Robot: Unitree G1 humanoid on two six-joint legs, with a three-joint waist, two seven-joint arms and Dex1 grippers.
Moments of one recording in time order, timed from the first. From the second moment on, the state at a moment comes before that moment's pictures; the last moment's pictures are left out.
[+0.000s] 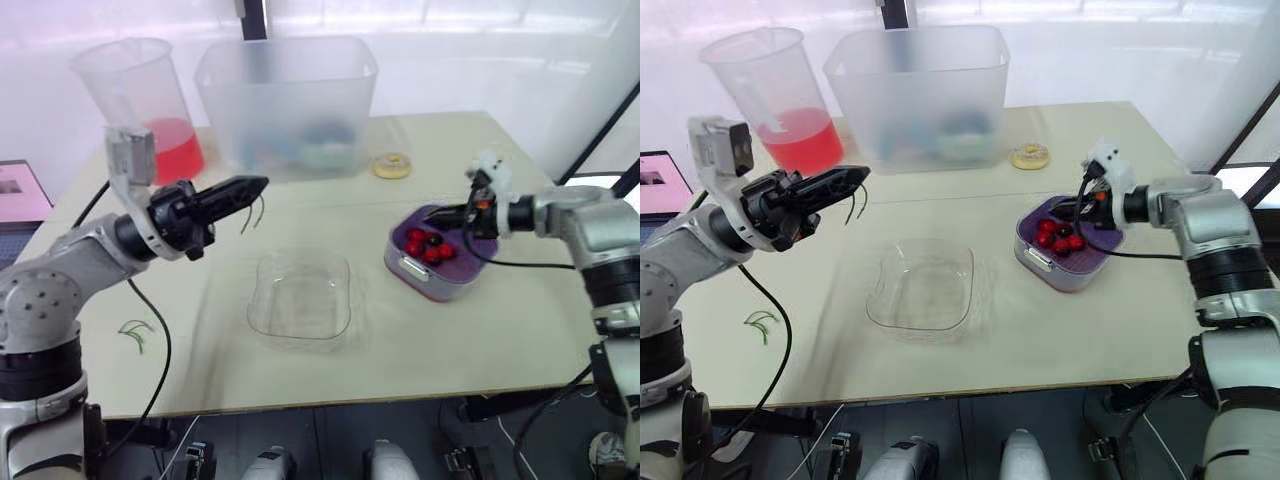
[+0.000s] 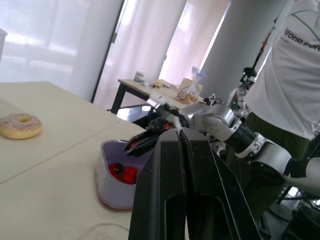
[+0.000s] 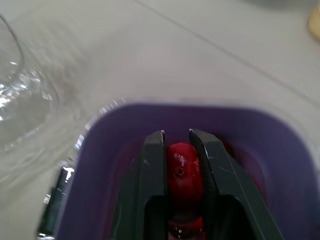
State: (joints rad) left arm -0.57 0.69 0.34 -0.28 -1.34 0.93 -0.65; right arm -0.98 -0.87 0.19 0.55 0.33 0.64 1.12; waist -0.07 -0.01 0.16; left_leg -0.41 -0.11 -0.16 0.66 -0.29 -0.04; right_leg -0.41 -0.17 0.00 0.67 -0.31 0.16
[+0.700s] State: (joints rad) left arm -0.41 0.77 0.43 -0.30 -1.34 0.91 -0.63; right arm -1.00 -0.90 0.11 0.60 0.25 0.64 1.24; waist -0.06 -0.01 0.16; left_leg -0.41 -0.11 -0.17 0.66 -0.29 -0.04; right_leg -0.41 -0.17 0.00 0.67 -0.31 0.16
